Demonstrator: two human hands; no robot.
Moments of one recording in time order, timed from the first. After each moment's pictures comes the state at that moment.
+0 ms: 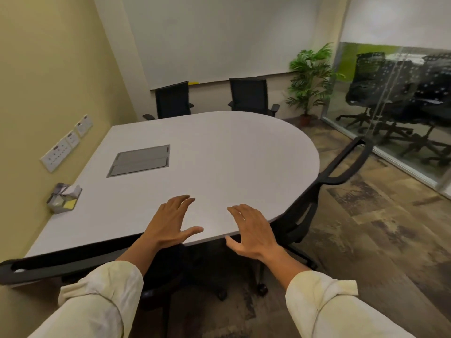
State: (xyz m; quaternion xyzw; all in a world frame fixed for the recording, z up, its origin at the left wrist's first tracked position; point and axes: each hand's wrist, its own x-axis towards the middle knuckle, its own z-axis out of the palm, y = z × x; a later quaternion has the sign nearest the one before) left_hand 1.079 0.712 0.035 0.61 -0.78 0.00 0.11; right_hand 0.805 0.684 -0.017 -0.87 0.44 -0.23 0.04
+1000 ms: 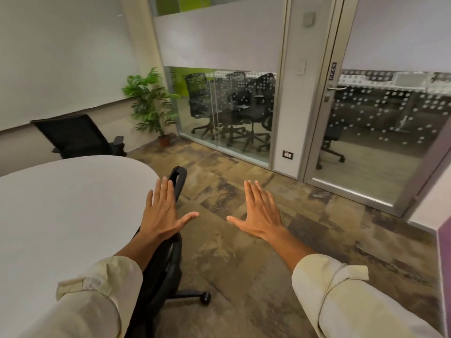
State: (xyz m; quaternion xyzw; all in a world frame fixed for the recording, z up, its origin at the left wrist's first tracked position) left_hand 0.544 0.447 0.052 0.45 -0.88 0.06 0.13; right_hand 0.284 0.581 0.024 -0.60 0.78 -0.17 -0.06
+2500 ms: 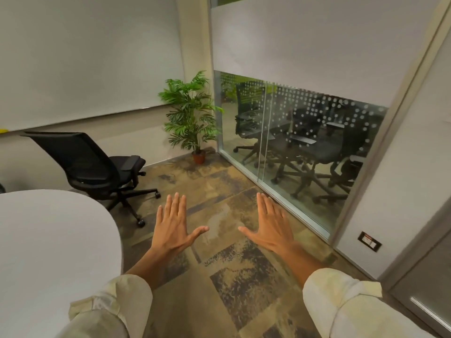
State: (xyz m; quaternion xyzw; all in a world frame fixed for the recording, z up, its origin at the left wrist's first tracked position) left_hand 0.214 -0.215 0.010 0.58 -0.80 0.03 0.15; right_hand -0.081 -0.168 0.003 -0.69 0.71 -0.14 -0.01
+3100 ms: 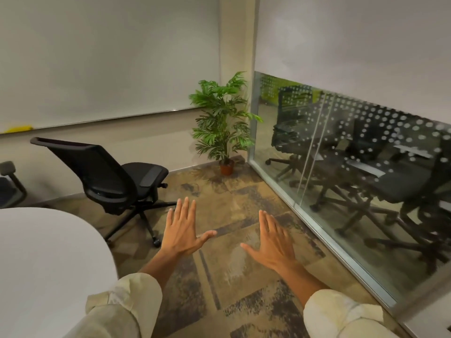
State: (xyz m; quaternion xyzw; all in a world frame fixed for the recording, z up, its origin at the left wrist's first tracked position) left_hand 0.270 -0.549 -0.012 0.64 -0.76 0.01 0.12; right_hand -0.011 -0.520 -0.043 -0.73 0.67 -0.13 0.04
